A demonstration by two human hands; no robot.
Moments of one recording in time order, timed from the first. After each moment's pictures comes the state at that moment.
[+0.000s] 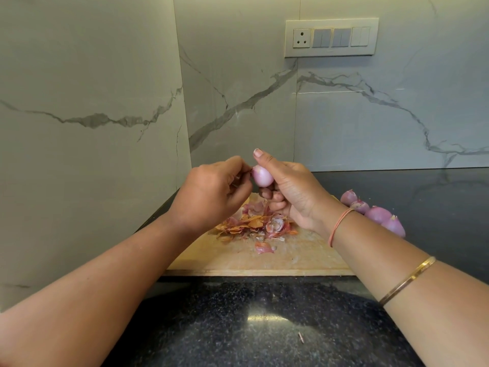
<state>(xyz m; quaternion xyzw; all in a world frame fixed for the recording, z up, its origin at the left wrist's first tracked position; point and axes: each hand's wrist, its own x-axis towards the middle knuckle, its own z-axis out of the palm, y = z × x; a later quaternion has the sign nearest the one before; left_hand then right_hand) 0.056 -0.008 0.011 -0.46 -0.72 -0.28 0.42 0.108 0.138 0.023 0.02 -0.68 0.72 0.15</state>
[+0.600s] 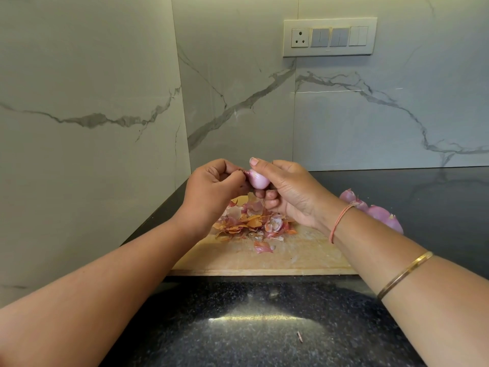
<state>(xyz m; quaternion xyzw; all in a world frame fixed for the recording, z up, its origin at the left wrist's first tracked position) 0.055 0.010 0.006 -0.29 -0.65 -0.69 0.11 0.103 0.142 0.022 0.04 -0.67 0.73 0.12</state>
